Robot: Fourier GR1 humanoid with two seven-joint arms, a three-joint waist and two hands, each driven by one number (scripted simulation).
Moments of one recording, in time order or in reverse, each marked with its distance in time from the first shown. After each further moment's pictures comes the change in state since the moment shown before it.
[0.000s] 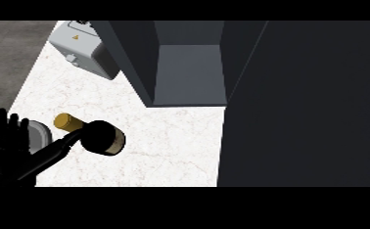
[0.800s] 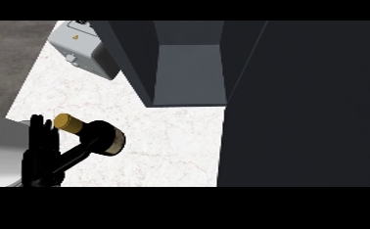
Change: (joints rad) left arm -0.029 -0.002 0.028 0.384 0.172 -0.097 -0.320; right arm -0.025 -0.008 0.012 0.001 0.005 -0.024 -0.003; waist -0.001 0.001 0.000
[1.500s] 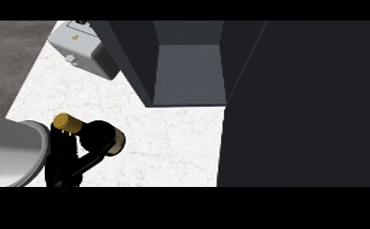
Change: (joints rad) left arm -0.026 -0.002 -0.036 0.244 0.164 -0.030 -0.241; right arm 0.015 -0.023 -0.025 -0.003 -0.007 0.014 -0.012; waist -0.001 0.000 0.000
